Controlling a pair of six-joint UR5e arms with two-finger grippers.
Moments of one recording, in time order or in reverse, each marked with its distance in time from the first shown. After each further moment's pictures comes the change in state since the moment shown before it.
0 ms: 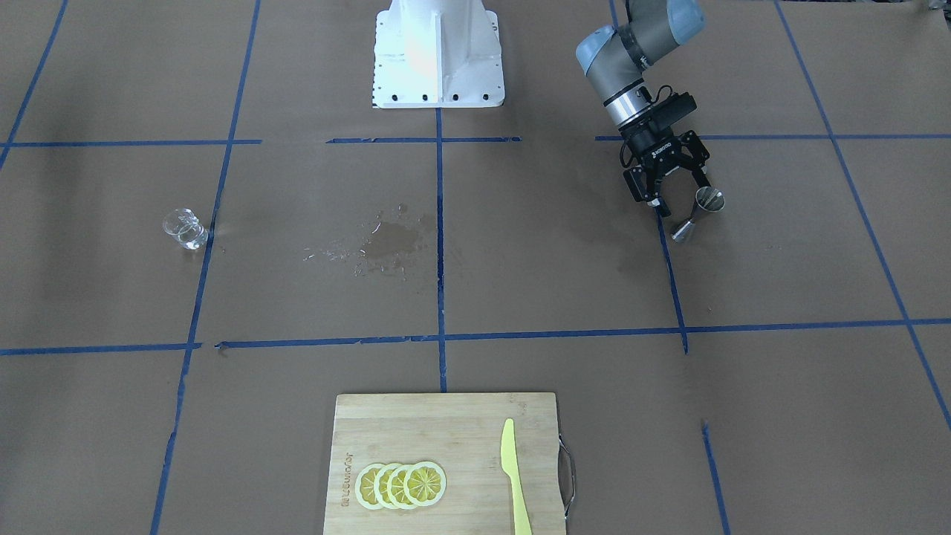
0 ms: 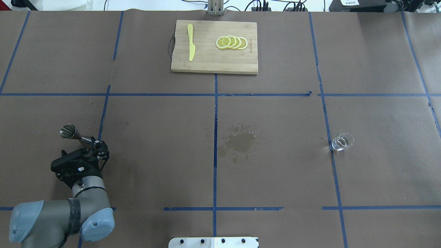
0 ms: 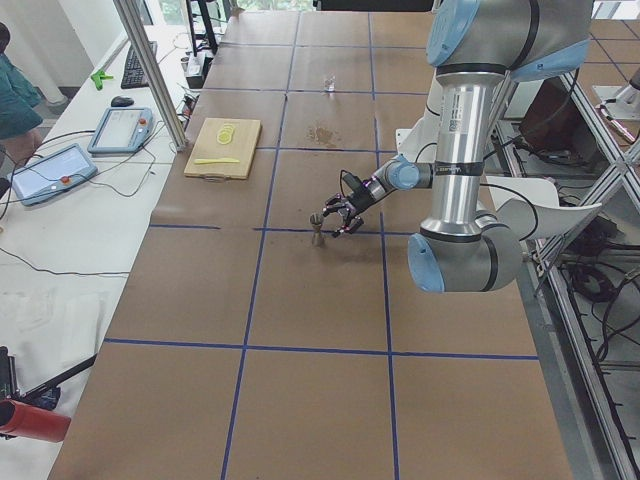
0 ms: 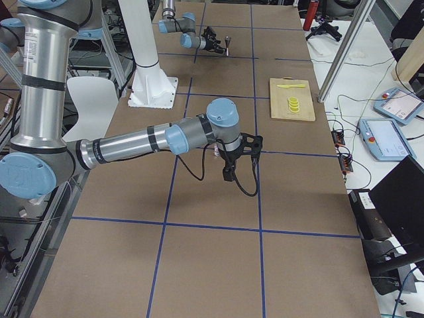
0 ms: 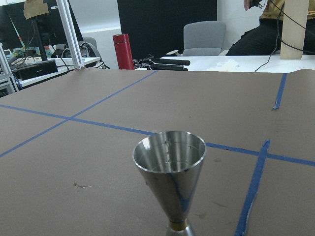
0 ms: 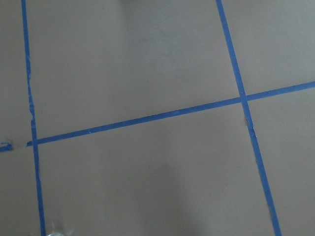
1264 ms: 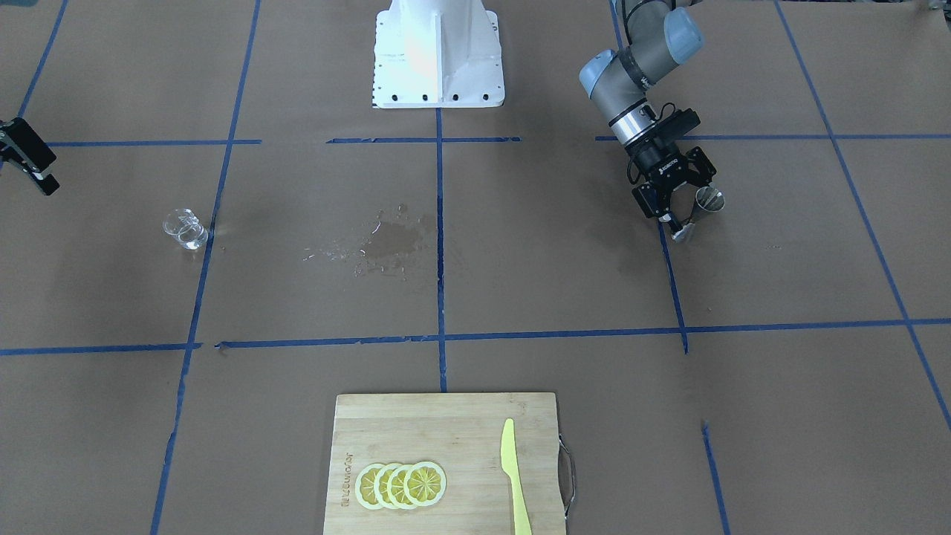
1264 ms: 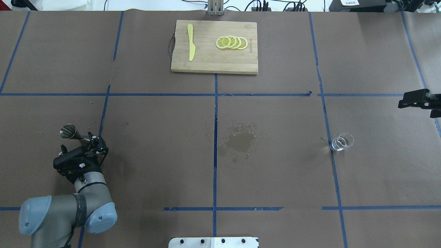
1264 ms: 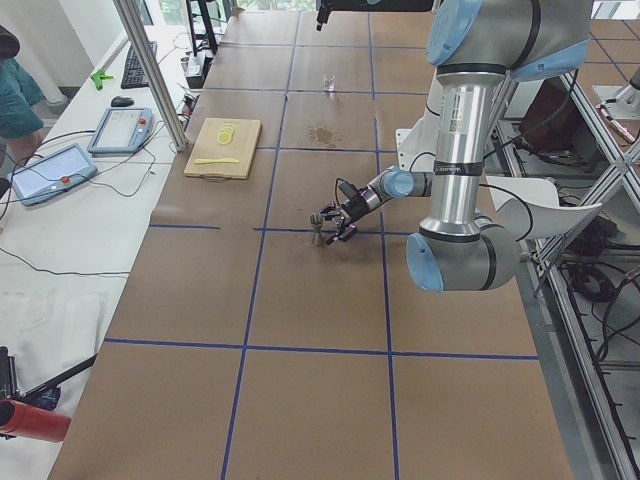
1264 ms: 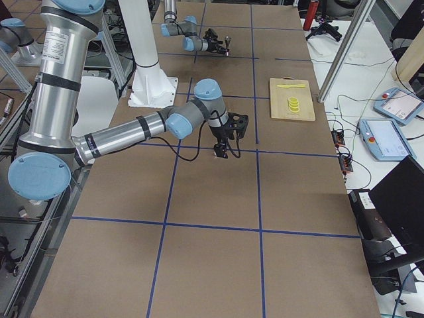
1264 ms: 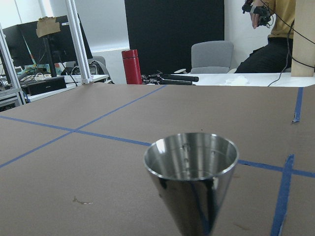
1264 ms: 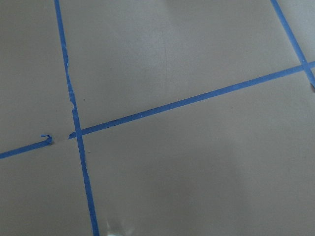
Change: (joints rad) left arm -0.025 -0.028 0.095 0.000 0.044 -0.055; right arm -0.370 -0.049 0.147 0.159 -0.296 0.462
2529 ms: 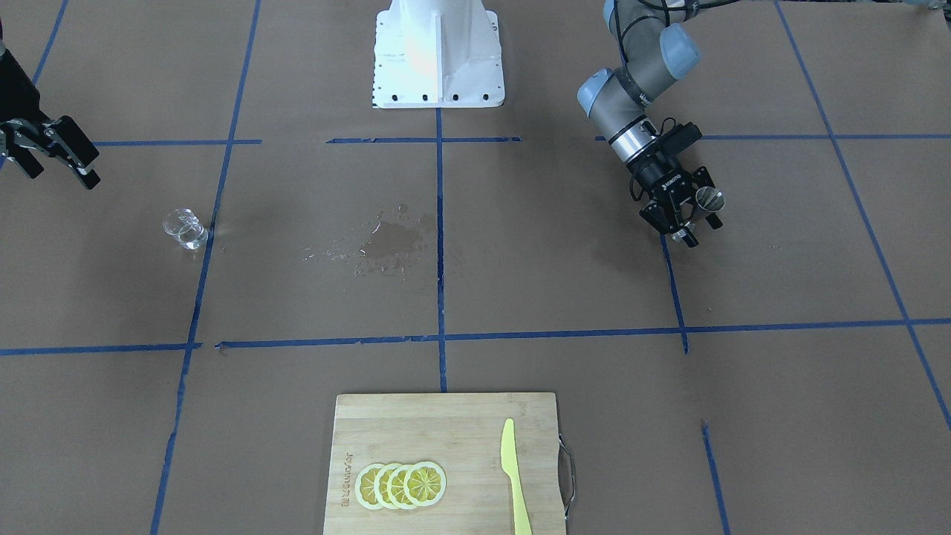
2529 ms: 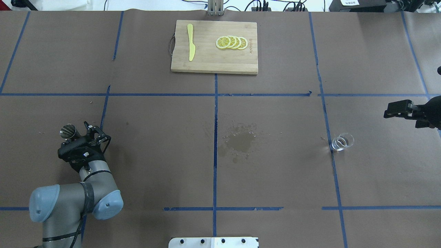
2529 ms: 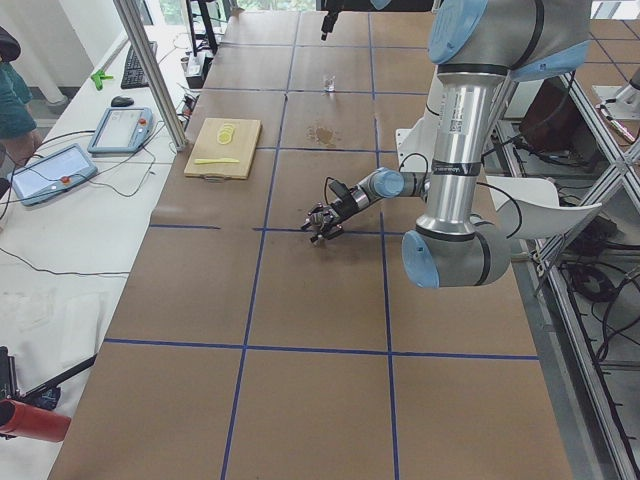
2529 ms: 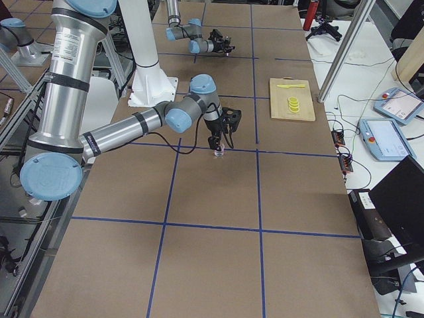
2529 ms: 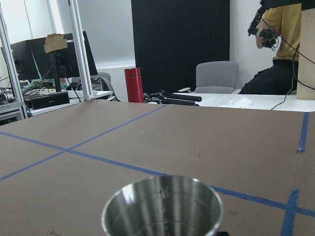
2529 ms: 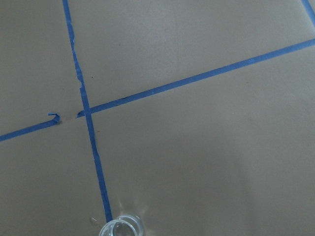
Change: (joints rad) left arm -0.054 -0.061 0.067 0.012 0.037 -0.008; right arm -0.095 -0.007 0.024 0.000 -0.041 0.082
